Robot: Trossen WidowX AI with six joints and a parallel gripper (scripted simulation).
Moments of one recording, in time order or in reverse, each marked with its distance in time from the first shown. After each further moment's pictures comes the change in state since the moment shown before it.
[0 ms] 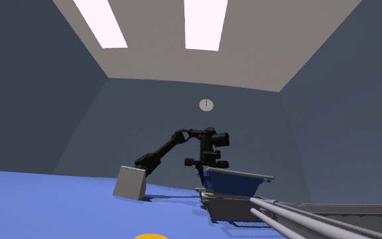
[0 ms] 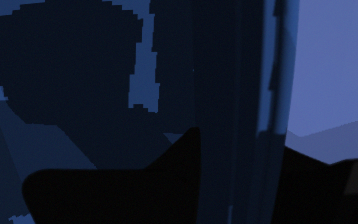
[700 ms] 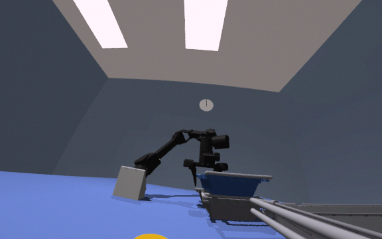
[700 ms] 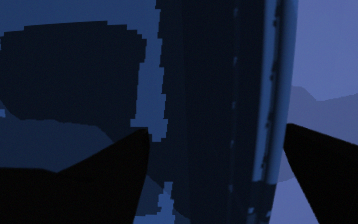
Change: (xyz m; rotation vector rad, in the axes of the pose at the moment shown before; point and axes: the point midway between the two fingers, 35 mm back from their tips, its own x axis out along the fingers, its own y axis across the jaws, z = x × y) arm 0.006 -0.004 -0.004 -0.002 0.001 -0.030
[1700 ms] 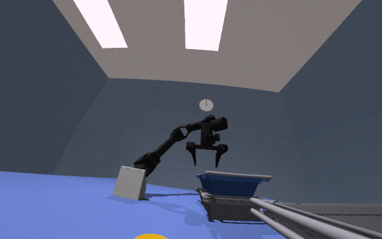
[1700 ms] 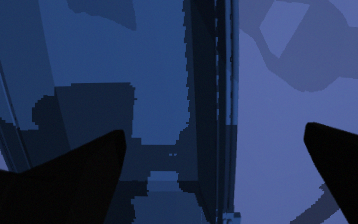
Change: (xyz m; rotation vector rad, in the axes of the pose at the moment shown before) arm -0.080 0.003 0.000 0.016 -0.019 0.027
